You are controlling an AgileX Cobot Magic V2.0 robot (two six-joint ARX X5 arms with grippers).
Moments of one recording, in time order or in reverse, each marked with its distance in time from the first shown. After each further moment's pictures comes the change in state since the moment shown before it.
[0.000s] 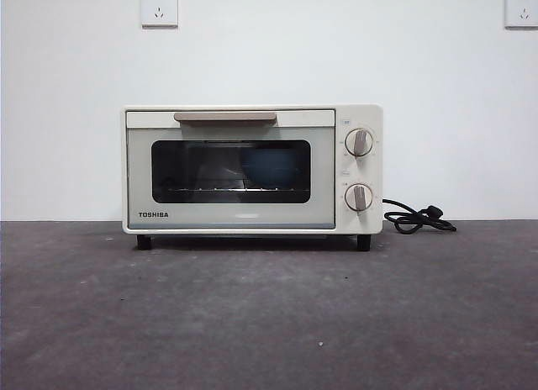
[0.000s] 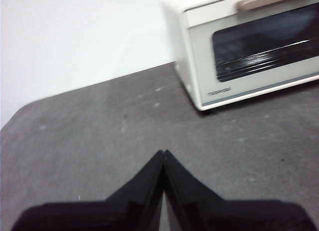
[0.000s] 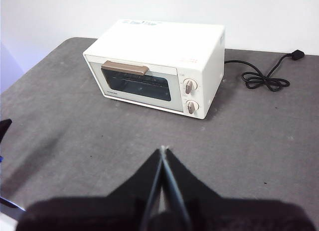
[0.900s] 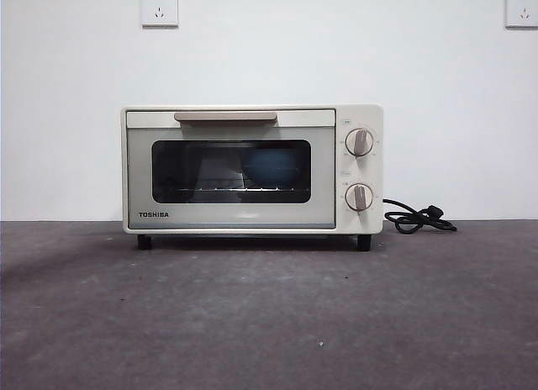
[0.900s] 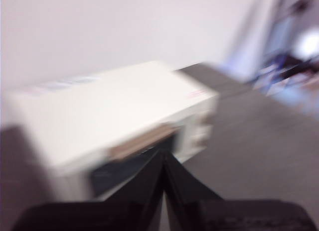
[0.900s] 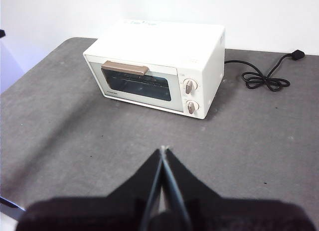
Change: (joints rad) left arm -0.014 0.899 1.146 -0.424 0.576 -0.063; right arm 0.000 0.000 0.000 0.000 0.000 0.000
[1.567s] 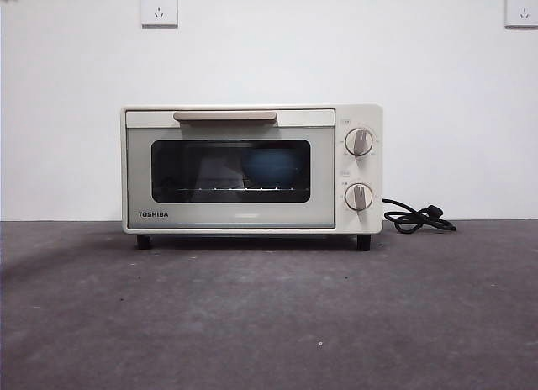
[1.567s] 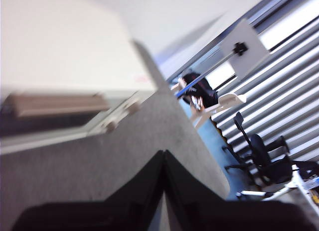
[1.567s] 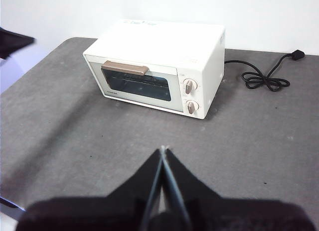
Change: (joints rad) left arm 0.049 0.212 0.028 0.101 0.377 -0.579; right arm 0.000 0.000 0.000 0.000 0.000 0.000
